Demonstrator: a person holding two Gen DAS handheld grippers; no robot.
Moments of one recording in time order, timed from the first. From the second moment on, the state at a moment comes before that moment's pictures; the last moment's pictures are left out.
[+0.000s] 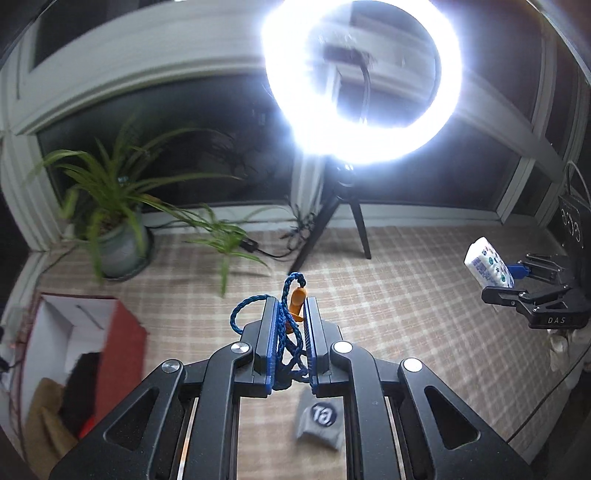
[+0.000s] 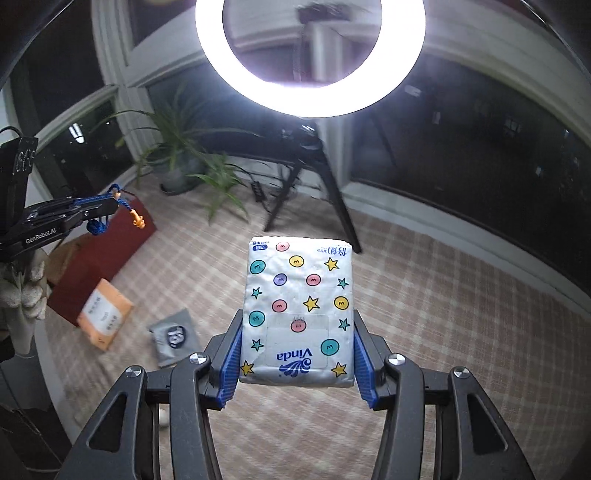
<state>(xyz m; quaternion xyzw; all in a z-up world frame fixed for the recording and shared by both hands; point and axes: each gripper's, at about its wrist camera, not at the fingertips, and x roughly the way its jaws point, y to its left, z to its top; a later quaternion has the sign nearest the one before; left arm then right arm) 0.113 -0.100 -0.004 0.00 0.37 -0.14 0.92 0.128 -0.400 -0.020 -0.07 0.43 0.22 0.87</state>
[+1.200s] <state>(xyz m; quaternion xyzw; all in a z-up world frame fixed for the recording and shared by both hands) 0.151 0.207 -0.033 -0.05 0.43 -0.05 0.90 0.159 0.036 -0.052 -0.10 0.48 0.32 0.81</state>
